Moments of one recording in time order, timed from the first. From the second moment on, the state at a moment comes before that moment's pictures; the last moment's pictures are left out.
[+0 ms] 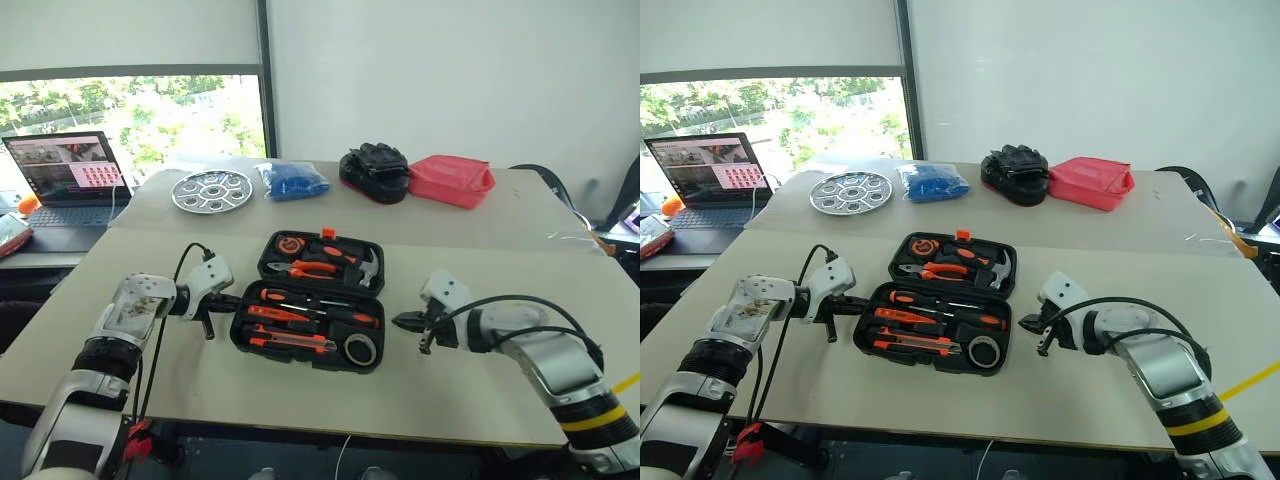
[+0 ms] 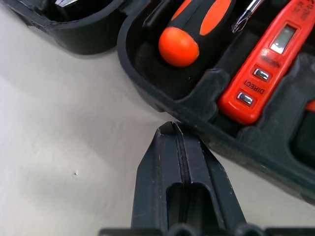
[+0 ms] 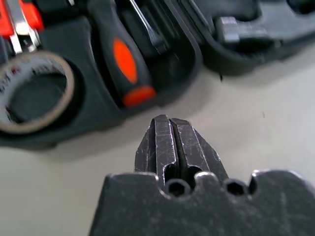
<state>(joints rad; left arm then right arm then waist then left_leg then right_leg) -0.71 0.70 -0.16 0.58 -0.04 0.15 -1.18 -0.43 -0.74 0.17 -0.17 0.26 0.64 0.85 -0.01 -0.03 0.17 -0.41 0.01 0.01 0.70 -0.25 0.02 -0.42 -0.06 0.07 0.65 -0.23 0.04</state>
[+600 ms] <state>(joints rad) -0.41 0.84 -0.12 0.15 -0.14 0.30 -1.37 -0.28 -0.82 0.16 -0.34 0.26 0.69 0.94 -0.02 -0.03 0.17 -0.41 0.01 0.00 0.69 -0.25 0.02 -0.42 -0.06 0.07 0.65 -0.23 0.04</state>
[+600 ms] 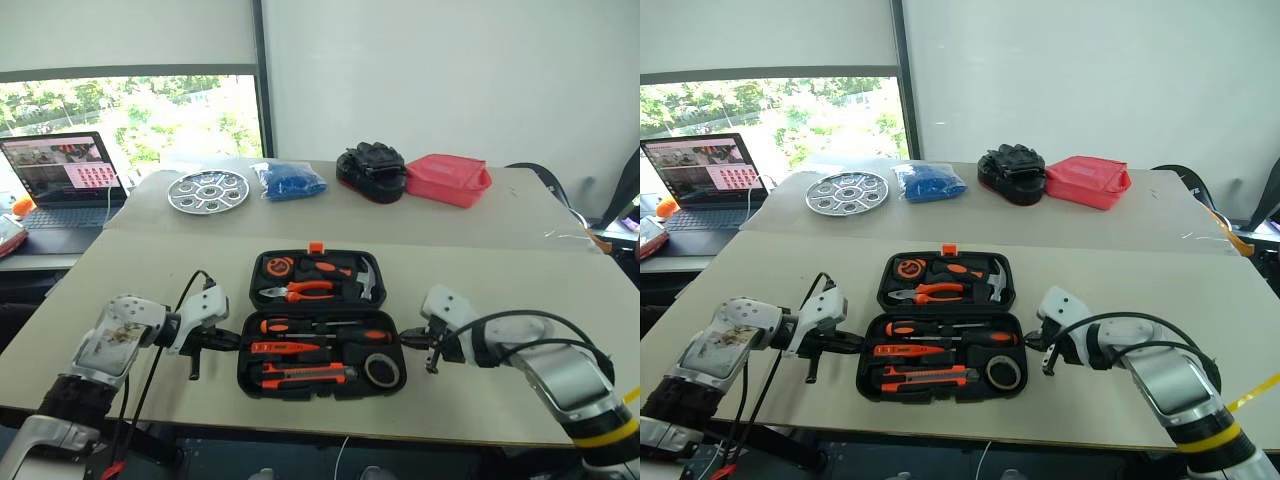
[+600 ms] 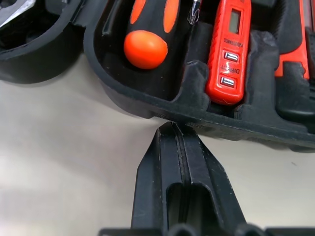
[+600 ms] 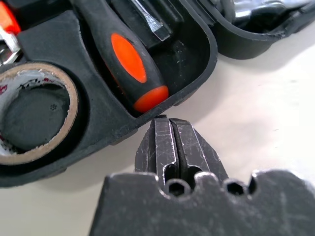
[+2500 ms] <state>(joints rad) -1.05 0.63 -0.24 0.72 -0.13 0.97 -1.12 -0.73 -0.60 -0.01 0.09 0.50 1.26 0.71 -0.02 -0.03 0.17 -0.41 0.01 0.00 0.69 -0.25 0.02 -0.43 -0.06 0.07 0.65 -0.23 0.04</state>
